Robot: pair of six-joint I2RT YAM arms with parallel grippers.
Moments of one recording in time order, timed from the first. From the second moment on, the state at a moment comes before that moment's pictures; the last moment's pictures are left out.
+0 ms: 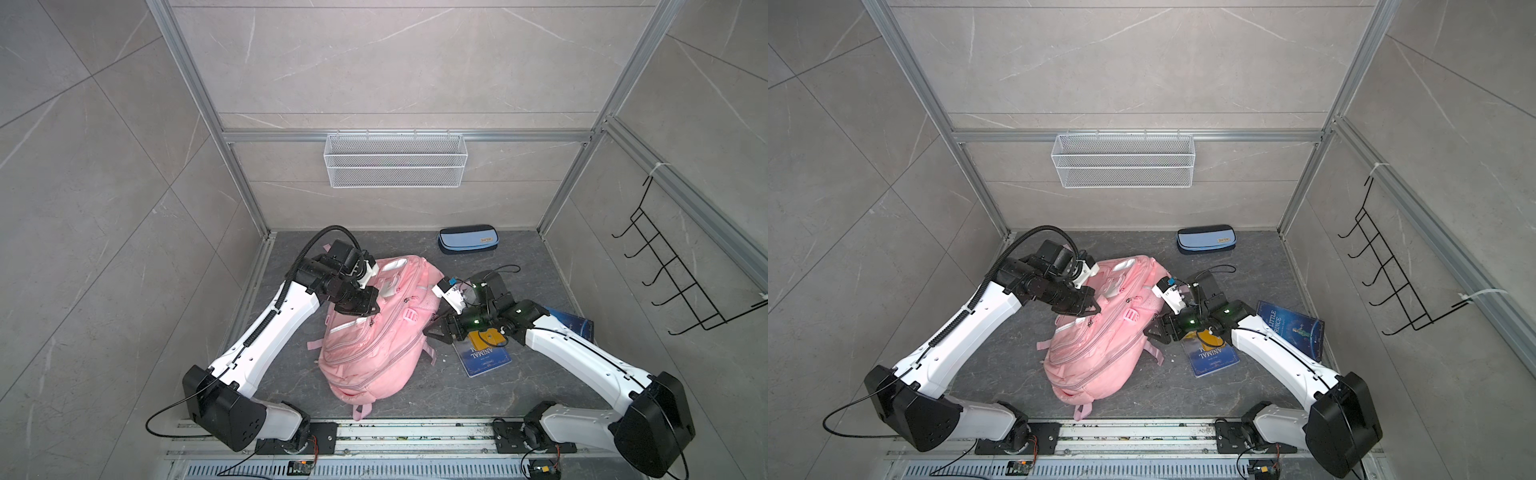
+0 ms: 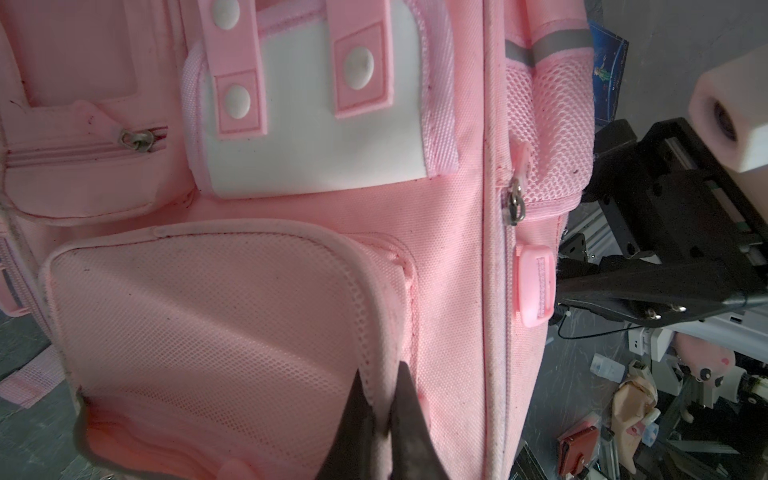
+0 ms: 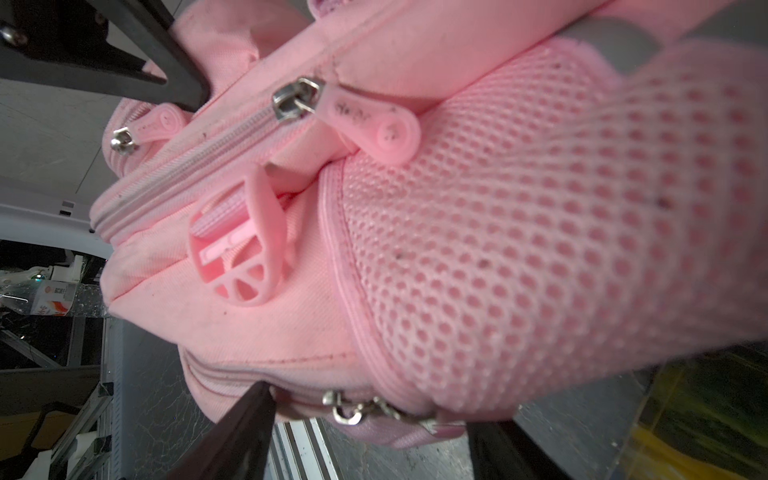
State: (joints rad) left arm -0.53 1.40 1.44 -1.17 0.42 -0.24; right arm 0.54 1.27 0.93 -0.49 -0.67 0.09
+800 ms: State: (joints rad) left arm -0.45 1.40 1.41 -1.16 0.57 -0.23; right arm 0.54 1.30 0.98 -0.60 -0.70 -0.01
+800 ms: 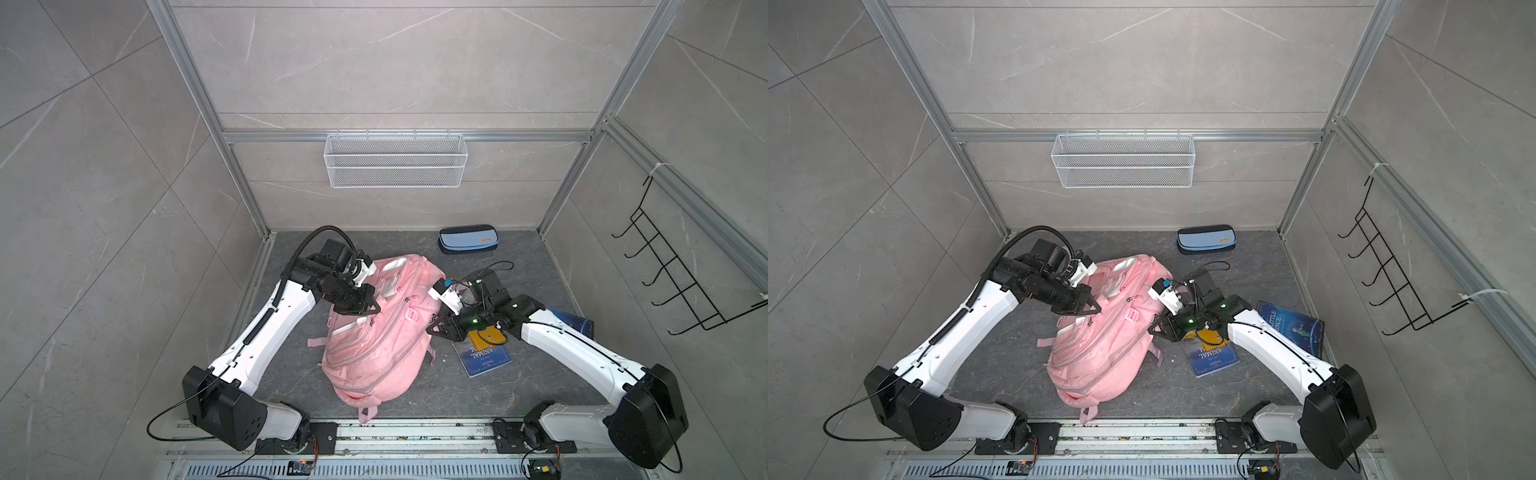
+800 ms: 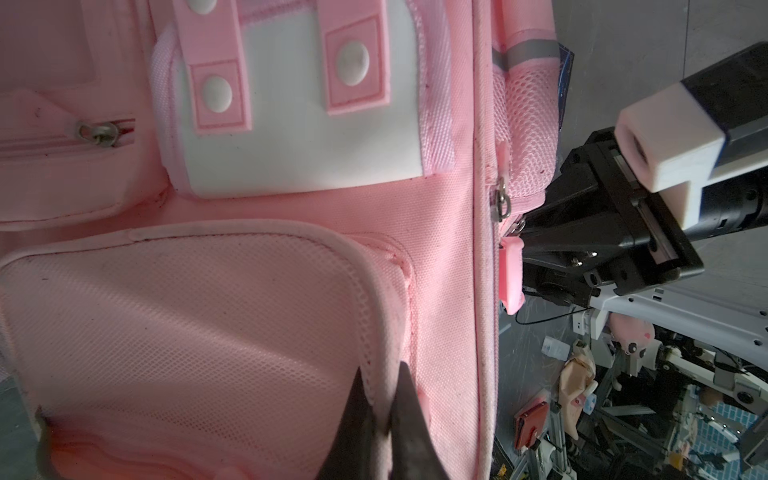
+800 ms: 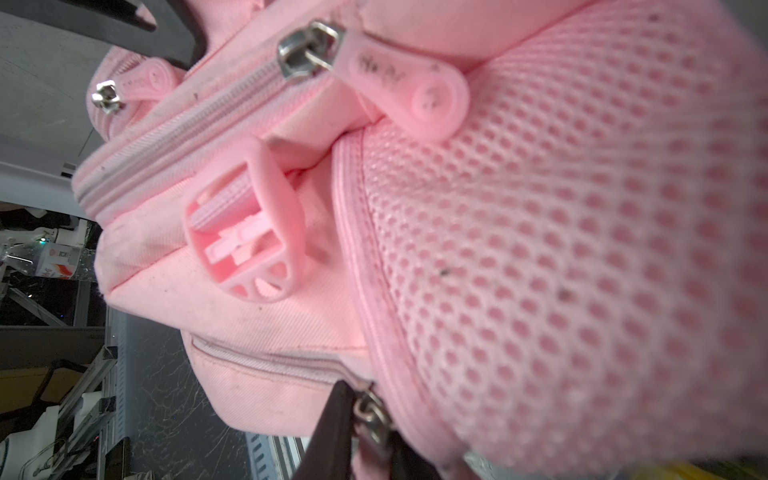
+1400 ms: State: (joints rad) left arm -0.45 1.40 1.41 -1.16 0.59 -0.23; right arm 0.54 1.27 0.98 -0.64 -0.67 -0.03
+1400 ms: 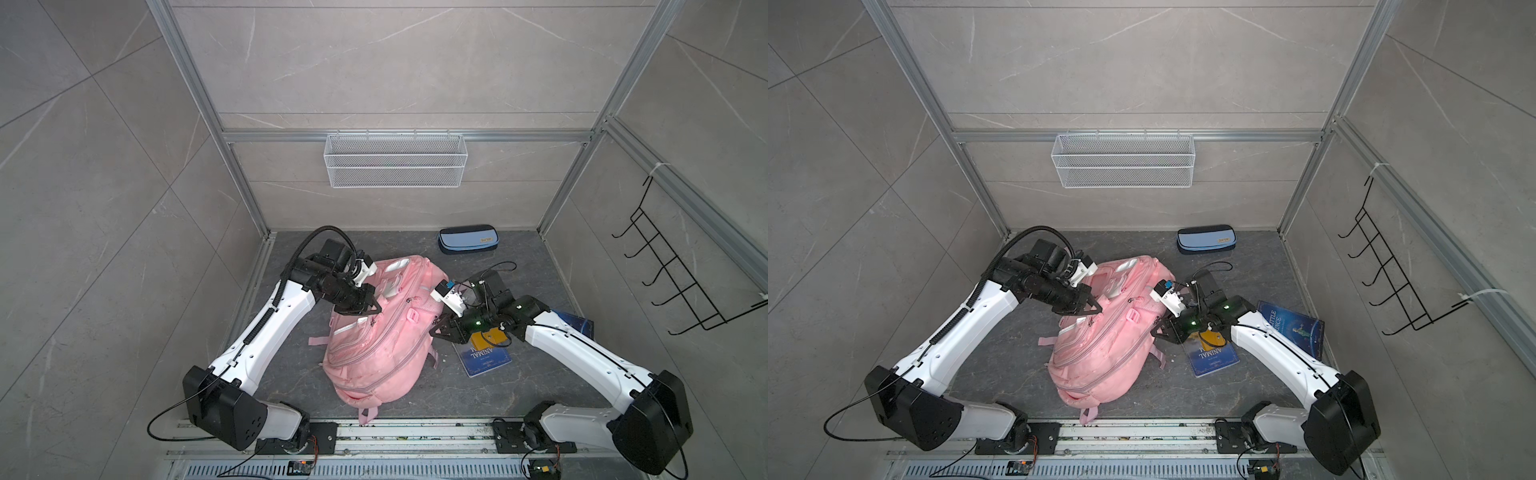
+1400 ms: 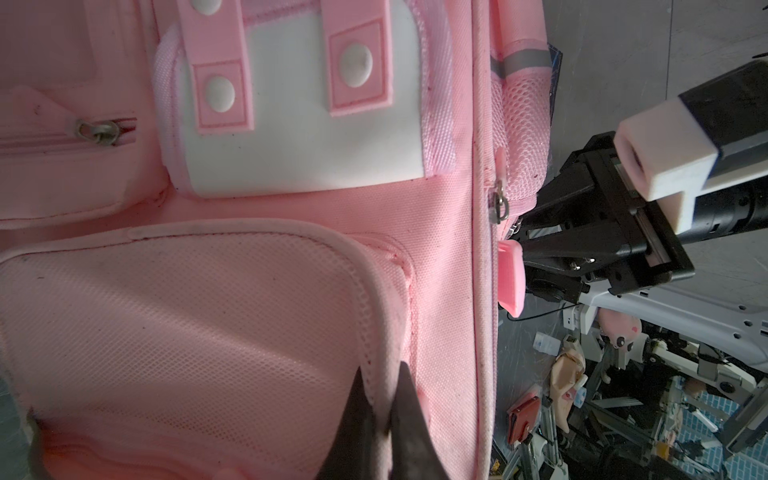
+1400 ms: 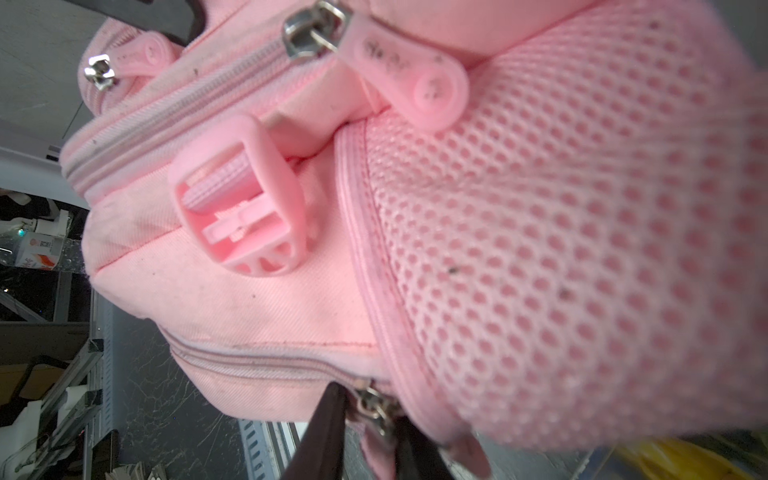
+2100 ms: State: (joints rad) left arm -0.44 1.40 1.41 -1.15 0.59 -0.23; right arm 0.54 1.26 0.99 -0.72 -0.59 -0.09
